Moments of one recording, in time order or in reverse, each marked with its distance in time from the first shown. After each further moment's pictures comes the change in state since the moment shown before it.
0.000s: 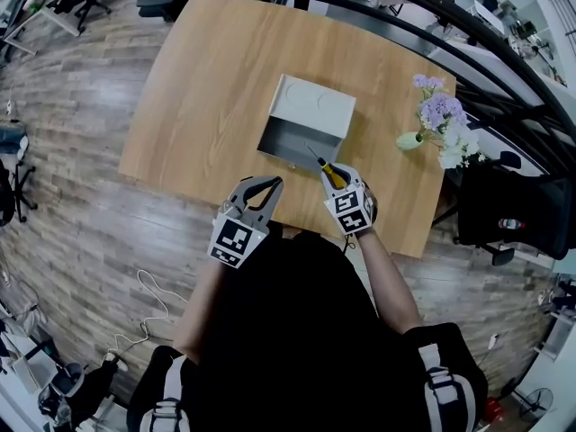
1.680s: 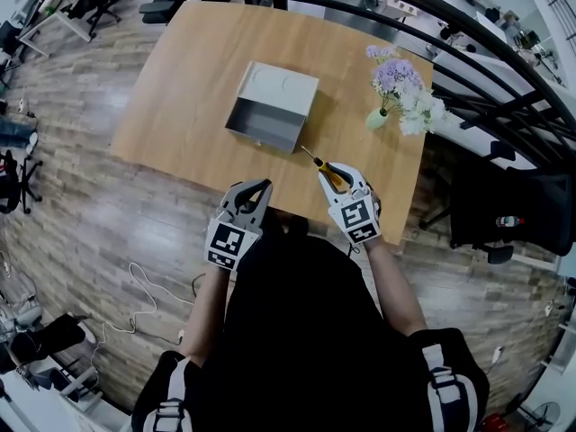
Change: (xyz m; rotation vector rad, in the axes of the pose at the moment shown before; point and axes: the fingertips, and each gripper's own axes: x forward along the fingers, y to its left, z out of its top) left arm 0.011 -0.147 0.005 -0.017 -0.011 0.136; right arm -0.156 -0.022 -0.051 -0.059 -0.289 0.043
